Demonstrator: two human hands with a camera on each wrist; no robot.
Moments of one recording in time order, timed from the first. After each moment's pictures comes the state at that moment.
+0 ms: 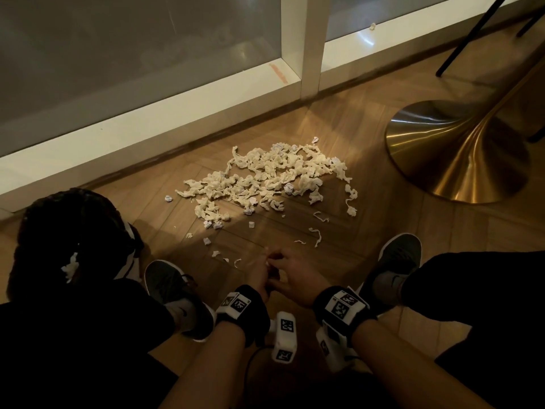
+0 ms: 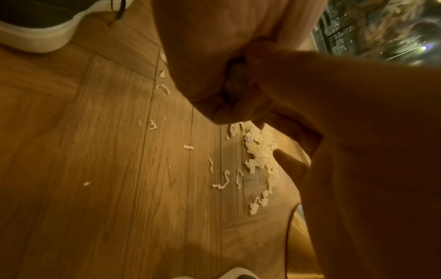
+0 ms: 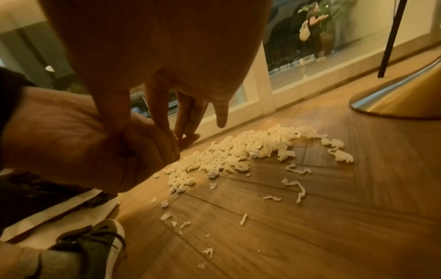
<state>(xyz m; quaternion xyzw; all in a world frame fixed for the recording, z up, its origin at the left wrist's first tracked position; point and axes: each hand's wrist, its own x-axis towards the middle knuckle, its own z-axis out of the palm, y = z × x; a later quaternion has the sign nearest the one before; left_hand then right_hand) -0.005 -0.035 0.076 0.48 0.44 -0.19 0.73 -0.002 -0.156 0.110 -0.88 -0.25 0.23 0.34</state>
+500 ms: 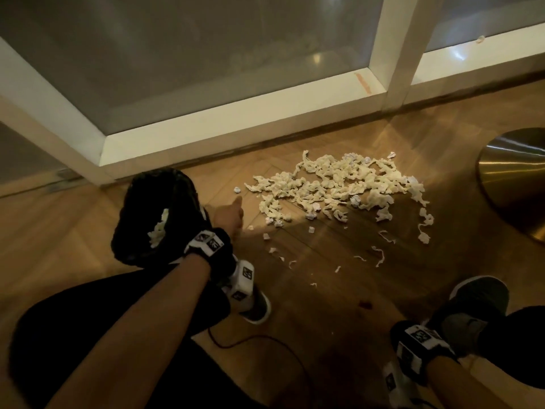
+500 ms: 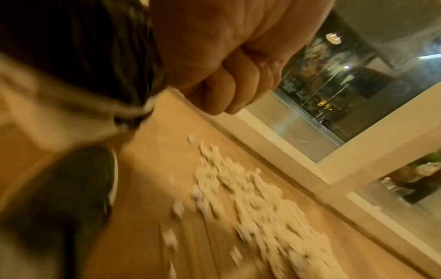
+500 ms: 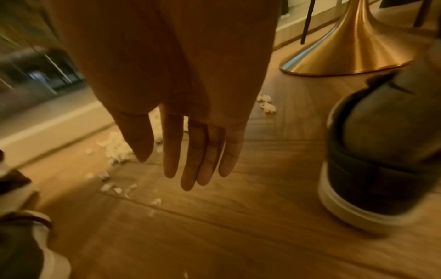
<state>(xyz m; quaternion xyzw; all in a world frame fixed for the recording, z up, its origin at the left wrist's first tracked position) 0.047 0.166 0.144 0.71 0.45 -0.03 0.54 -0.008 -0.191 0.045 -0.86 0.01 0.44 0.26</state>
